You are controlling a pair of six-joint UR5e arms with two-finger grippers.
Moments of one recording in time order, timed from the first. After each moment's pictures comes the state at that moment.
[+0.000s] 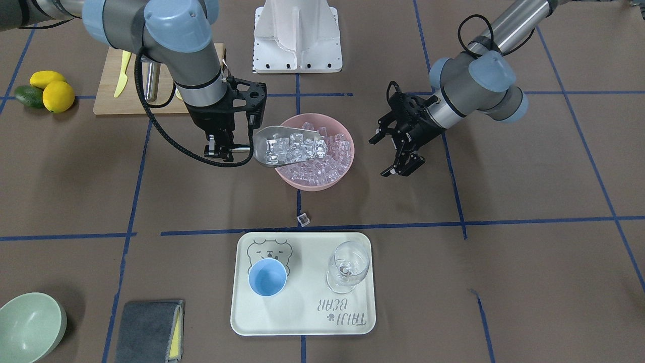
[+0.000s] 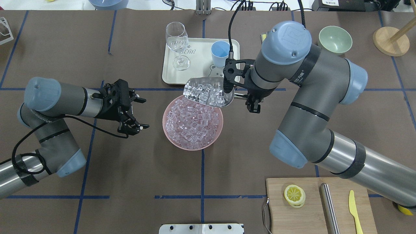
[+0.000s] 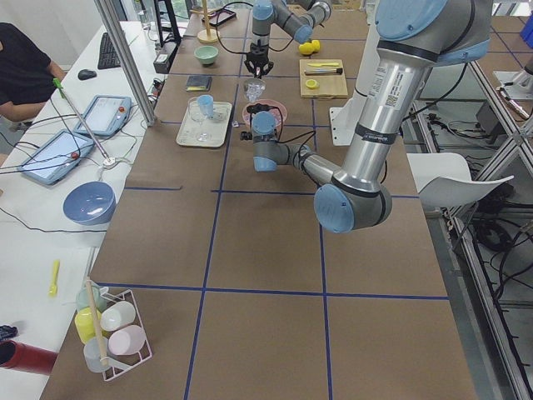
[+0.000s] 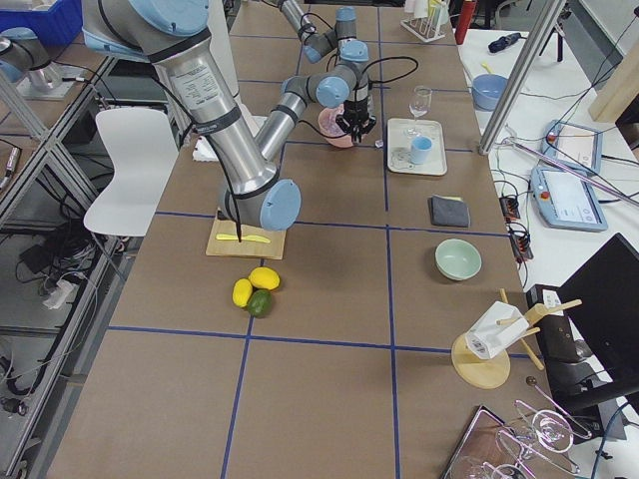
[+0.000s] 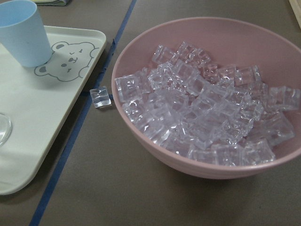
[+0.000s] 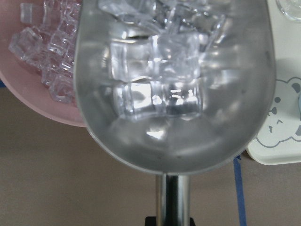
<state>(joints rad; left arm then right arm) -0.67 -1.91 -1.54 -2.68 -2.06 -0.02 0.68 -0.95 1.83 -1.71 1.95 -0.36</state>
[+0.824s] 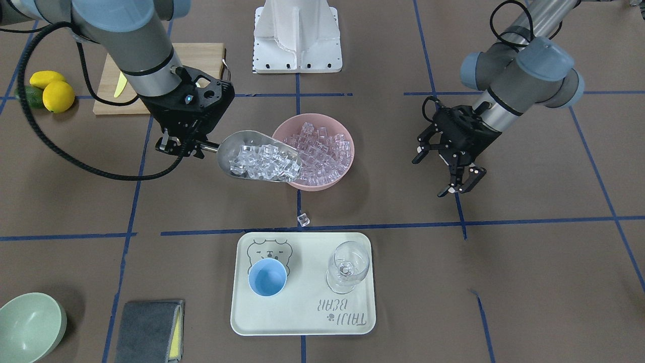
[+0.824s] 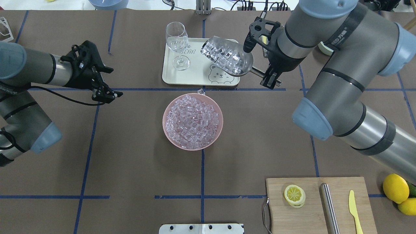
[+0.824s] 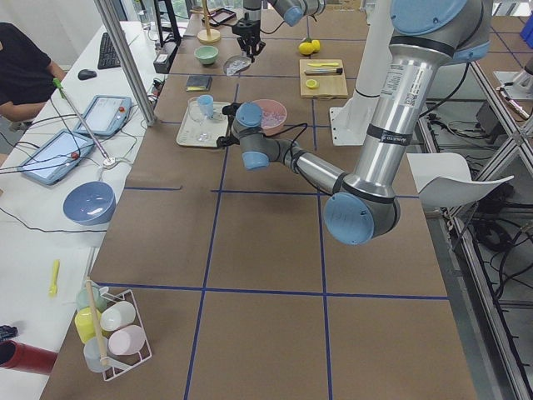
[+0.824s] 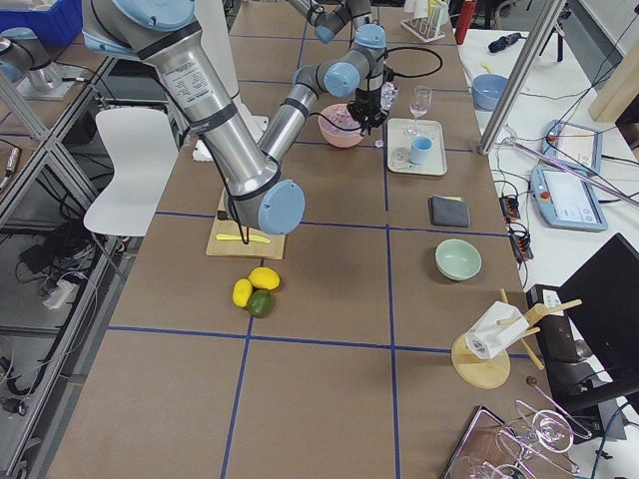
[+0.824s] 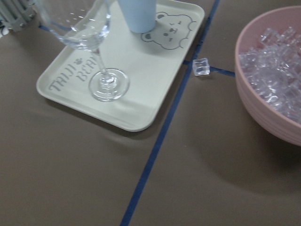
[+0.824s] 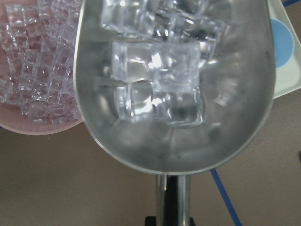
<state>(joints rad) -0.86 -1.87 -1.64 -2.44 -2.05 -0.09 0.83 -0.95 1.89 -1.79 2.10 -0.11</state>
